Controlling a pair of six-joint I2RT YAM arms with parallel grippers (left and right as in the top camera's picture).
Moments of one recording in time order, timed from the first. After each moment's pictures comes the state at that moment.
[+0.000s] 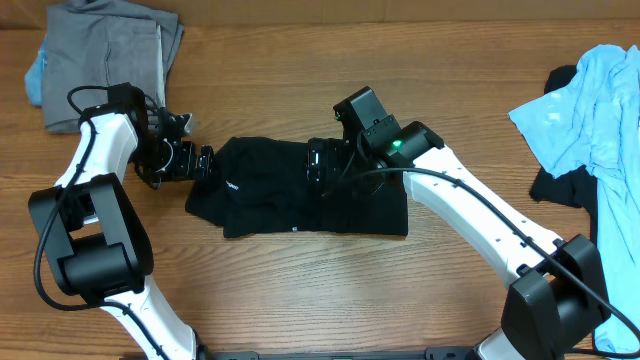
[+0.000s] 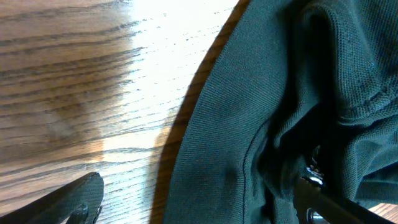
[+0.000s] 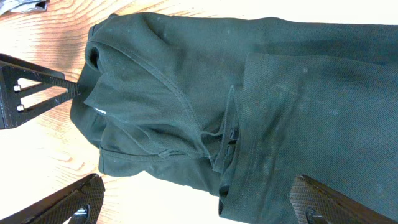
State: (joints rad) left arm 0.24 2.04 1.45 -0.99 0.36 0.31; right arm 0.59 1.75 1.40 -0.74 -0.22 0.63
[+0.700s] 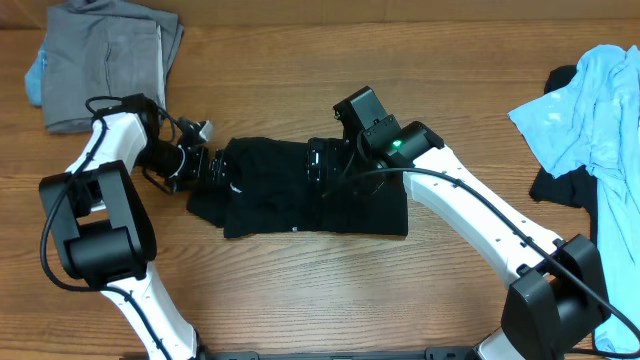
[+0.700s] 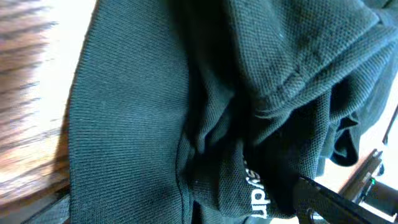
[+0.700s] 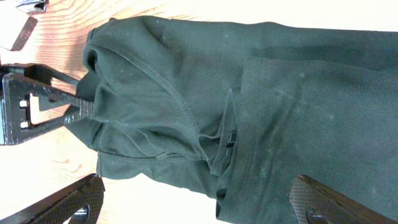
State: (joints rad) left arm 0.22 2.13 1.46 -1.10 0.61 0.38; right arm 0.59 1.75 1.40 -0.74 -0.21 0.62
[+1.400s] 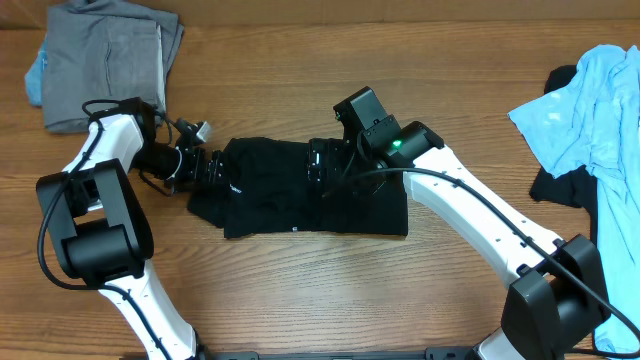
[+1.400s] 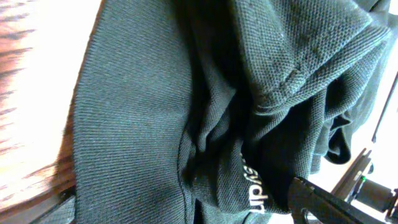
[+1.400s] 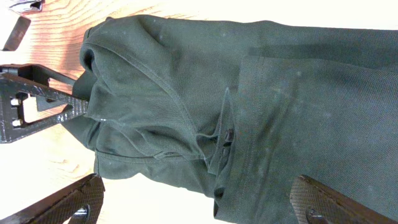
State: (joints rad) left arm 0.25 2.14 1.46 -1.09 0.65 0.40; right arm 0.59 1.75 1.40 -0.75 -0.20 0.62
